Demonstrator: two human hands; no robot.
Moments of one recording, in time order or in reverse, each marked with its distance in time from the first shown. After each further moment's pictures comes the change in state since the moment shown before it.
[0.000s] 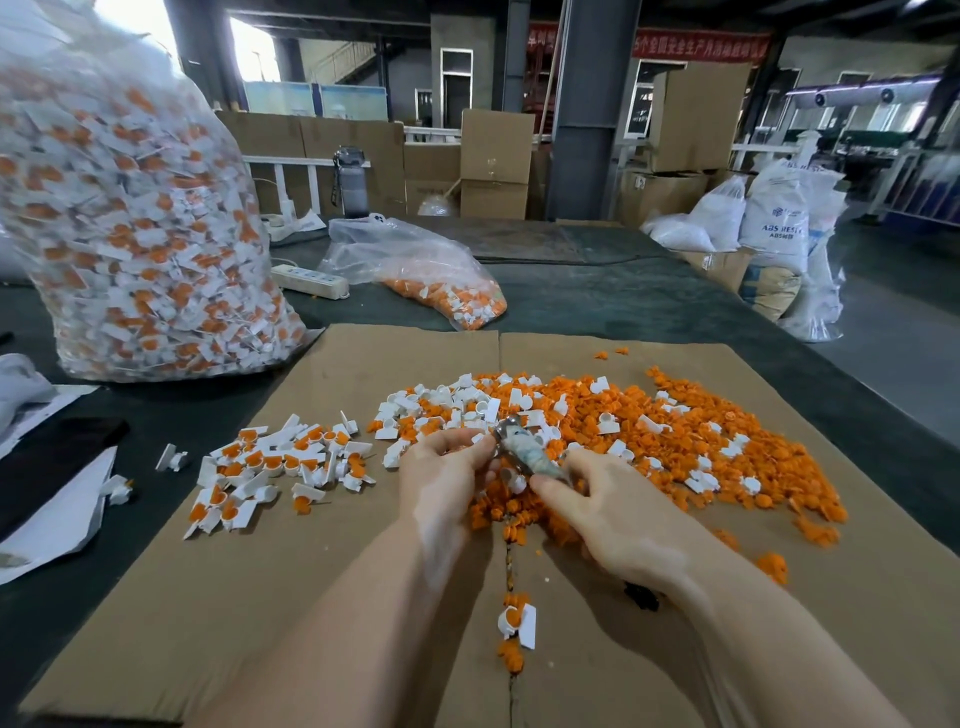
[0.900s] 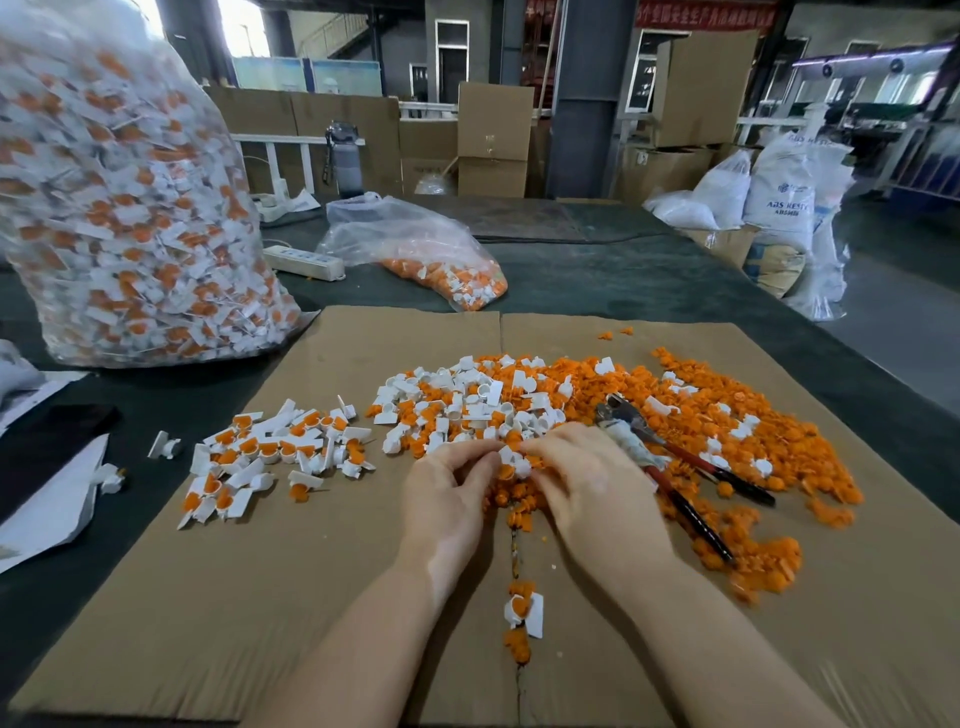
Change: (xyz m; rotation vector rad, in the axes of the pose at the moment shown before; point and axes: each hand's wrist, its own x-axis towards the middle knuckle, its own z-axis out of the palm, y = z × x) left_hand -0.009 -0.024 -0.019 0.571 -0.077 0.457; right_hand 0.021 0.026 0.045 -0.317 0.502 -0.429
